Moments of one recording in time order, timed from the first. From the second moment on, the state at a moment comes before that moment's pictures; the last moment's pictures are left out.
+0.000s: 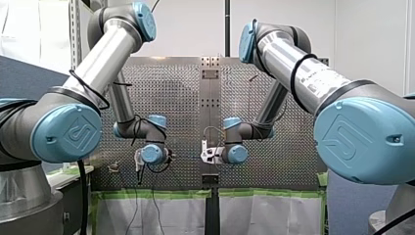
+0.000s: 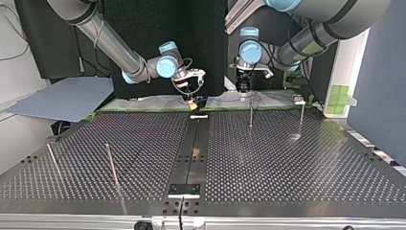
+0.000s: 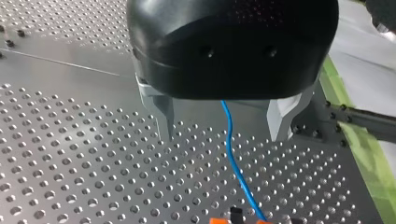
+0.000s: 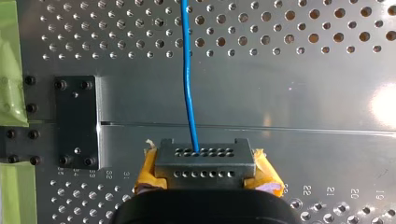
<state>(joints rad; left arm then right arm) -0.28 -2.24 -2.03 -2.21 -1.80 -1.69 2.23 -0.62 1.42 -0.61 1.48 1.61</state>
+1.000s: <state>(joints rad) -0.30 -2.33 -1.89 -2.27 -1.92 -1.63 2.22 -0.62 1.42 -0.61 1.48 1.61</state>
